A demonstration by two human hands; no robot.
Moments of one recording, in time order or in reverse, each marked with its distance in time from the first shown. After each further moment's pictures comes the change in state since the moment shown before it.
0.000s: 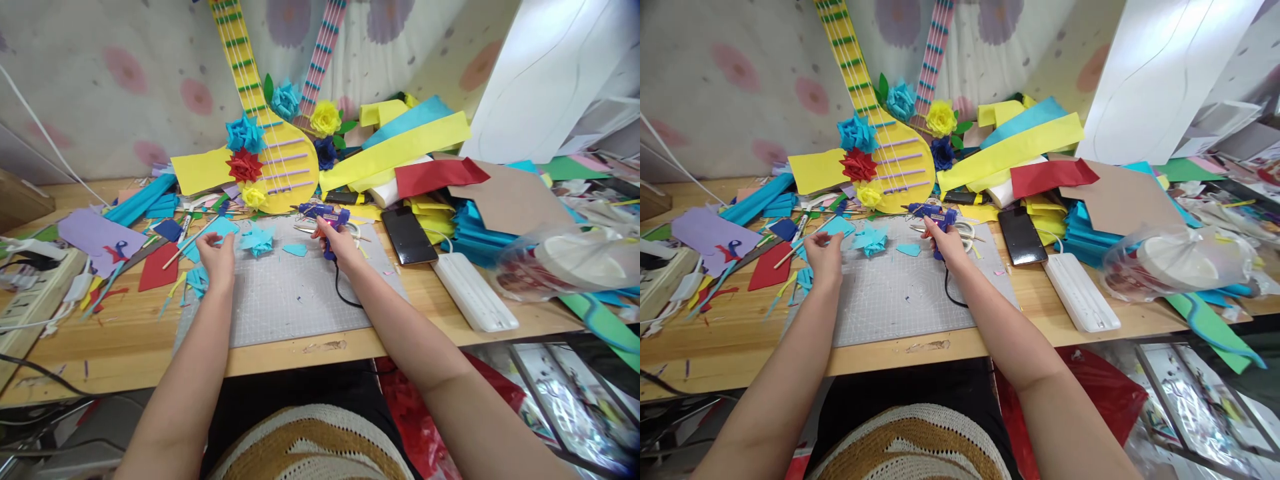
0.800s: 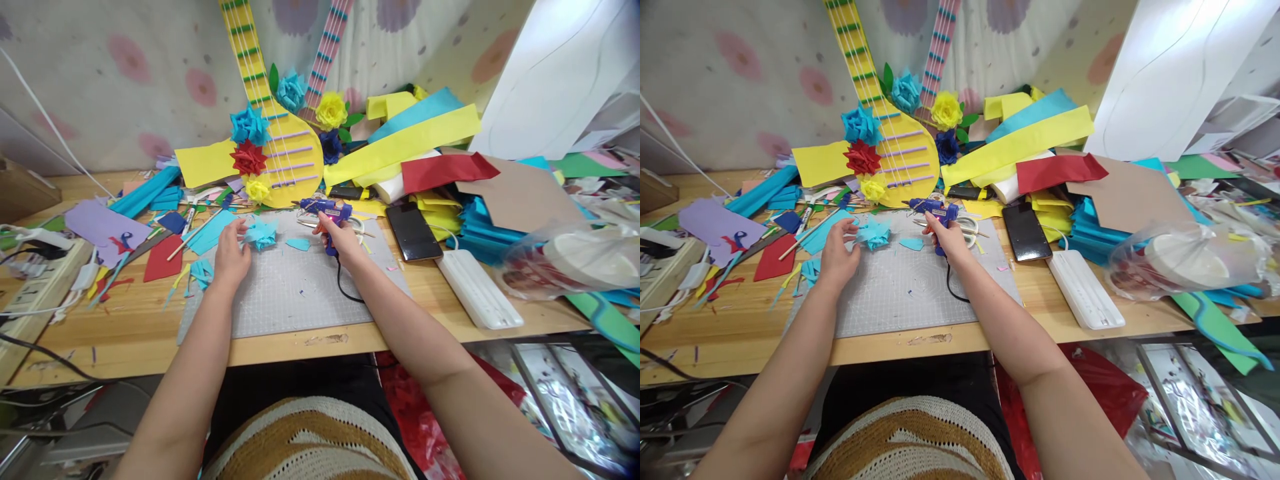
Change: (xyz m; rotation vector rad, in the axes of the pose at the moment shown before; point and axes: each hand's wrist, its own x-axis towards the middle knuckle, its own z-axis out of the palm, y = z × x) left_hand -0.012 -0.004 -0.020 0.356 -0.503 0.639; right_hand -0.001 0.003 0.002 -0.033 -0.022 -0.004
